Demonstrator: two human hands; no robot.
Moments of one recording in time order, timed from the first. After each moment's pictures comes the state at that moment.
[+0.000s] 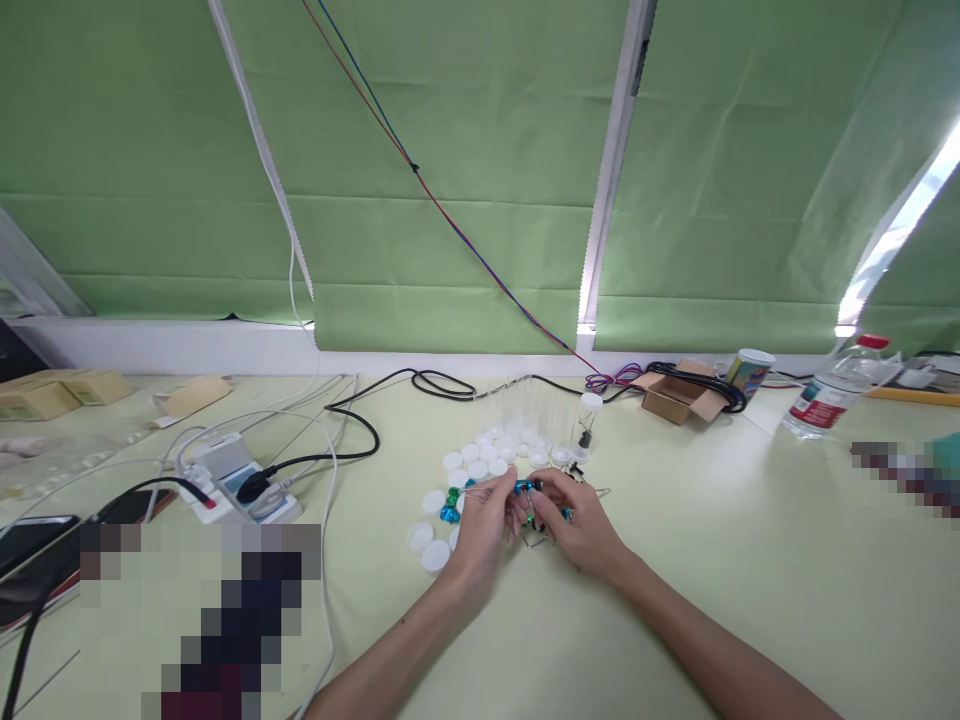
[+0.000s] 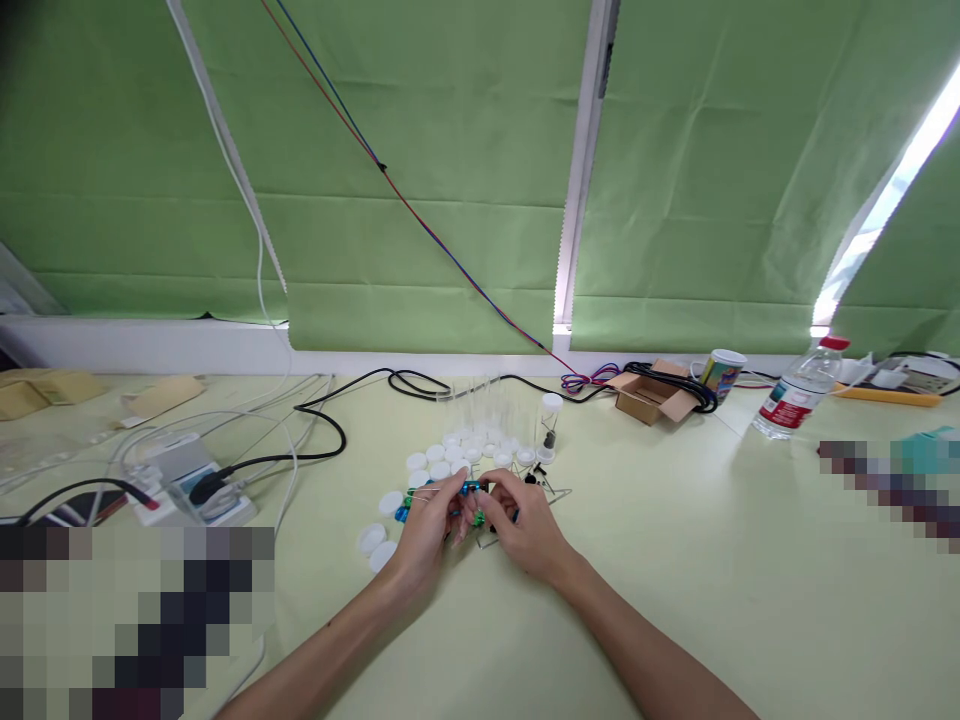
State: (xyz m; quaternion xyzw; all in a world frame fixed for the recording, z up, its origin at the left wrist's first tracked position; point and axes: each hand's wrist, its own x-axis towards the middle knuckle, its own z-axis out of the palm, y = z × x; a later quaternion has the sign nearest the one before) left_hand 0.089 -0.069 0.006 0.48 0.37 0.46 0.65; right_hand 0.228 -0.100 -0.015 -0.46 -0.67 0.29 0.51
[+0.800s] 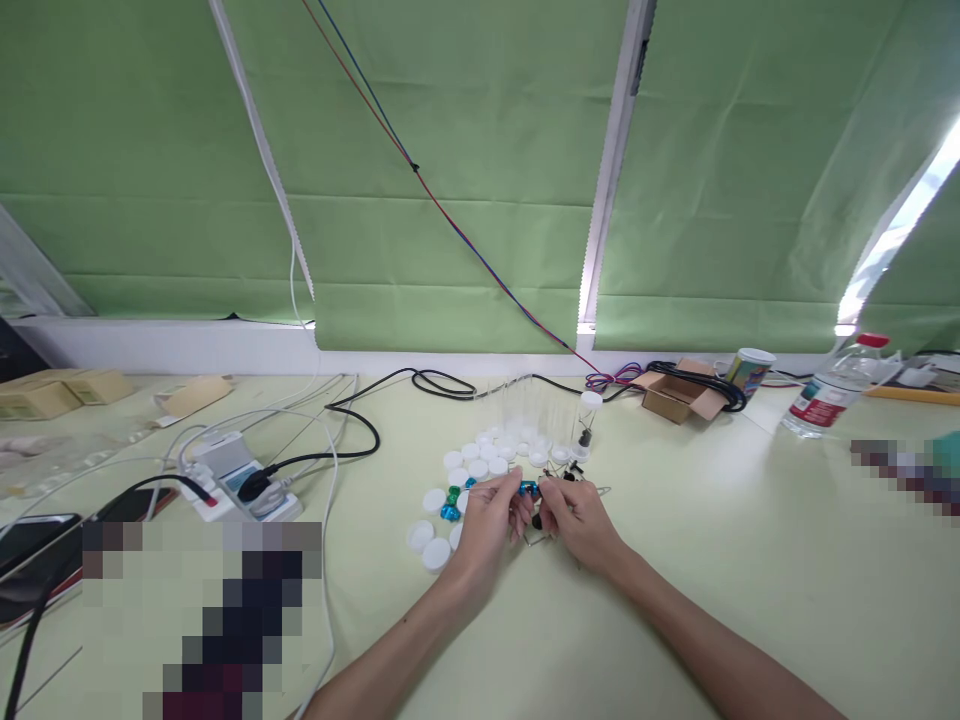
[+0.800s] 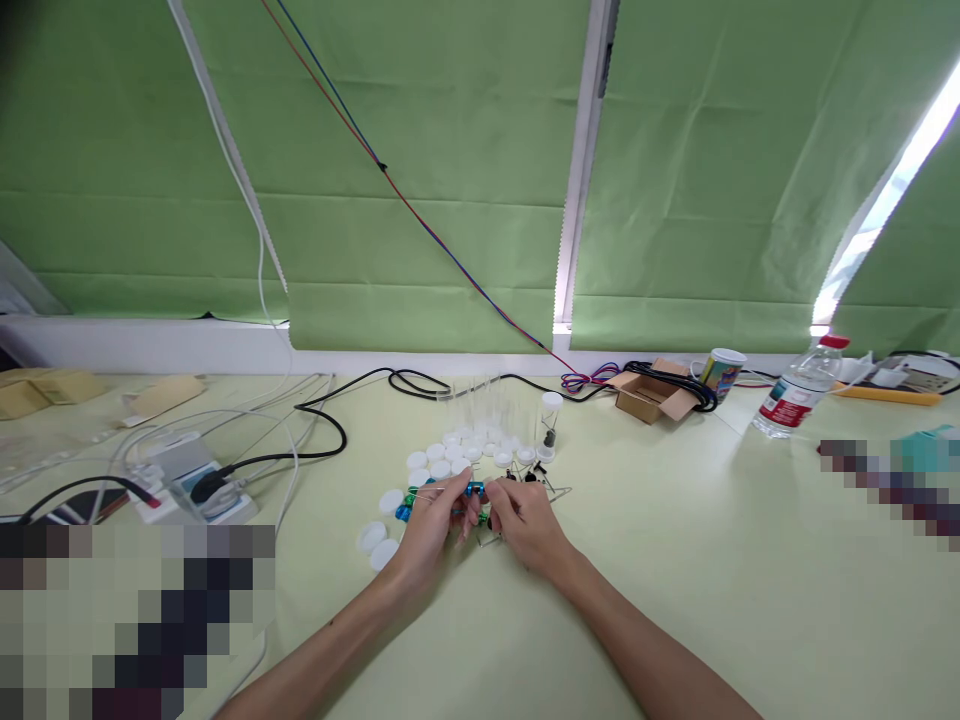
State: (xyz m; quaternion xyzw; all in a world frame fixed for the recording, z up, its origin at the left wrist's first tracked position) left_hand 0.090 -0.073 0.013 0.50 0.37 0.44 0.65; right_hand 0.228 -0.099 -0.016 -0.51 -0.67 0.23 0.49
